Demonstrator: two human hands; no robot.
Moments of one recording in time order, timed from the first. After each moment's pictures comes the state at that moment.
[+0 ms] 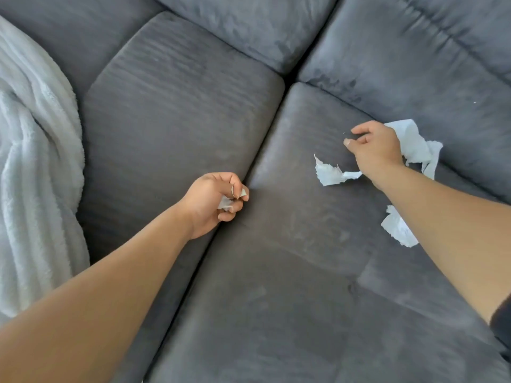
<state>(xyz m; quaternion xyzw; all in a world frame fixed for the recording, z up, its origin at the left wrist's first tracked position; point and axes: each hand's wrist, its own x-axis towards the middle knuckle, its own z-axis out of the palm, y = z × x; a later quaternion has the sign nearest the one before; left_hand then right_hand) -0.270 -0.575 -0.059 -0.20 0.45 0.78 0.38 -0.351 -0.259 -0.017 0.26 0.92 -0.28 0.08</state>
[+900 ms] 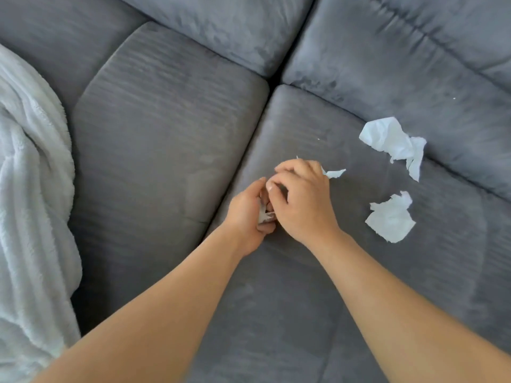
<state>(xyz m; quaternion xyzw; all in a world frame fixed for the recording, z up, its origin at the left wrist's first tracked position) -0.253 -0.478 -0.023 -0.36 0.34 0.78 0.38 -0.254 -0.366 0.015 -0.02 0.97 -0.23 0.03</state>
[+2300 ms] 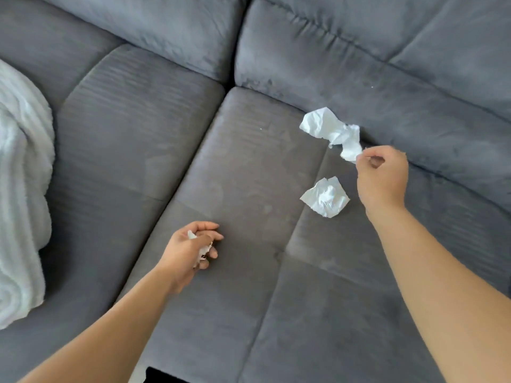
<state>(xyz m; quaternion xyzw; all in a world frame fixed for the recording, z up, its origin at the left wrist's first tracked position) -0.126 -0.479 -0.008 -0.36 0.54 0.70 0.30 -0.231 -0.139 0.066 0.30 0.87 -0.39 -0.07</state>
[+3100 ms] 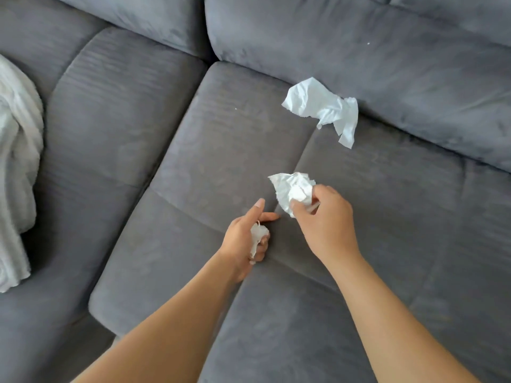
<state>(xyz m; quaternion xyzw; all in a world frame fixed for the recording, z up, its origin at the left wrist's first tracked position) -0.136 -0.286 -0.003 -0.40 0.48 0.69 0.36 -0.162 -0.123 0.011 0.13 0.90 -0.39 0.11</state>
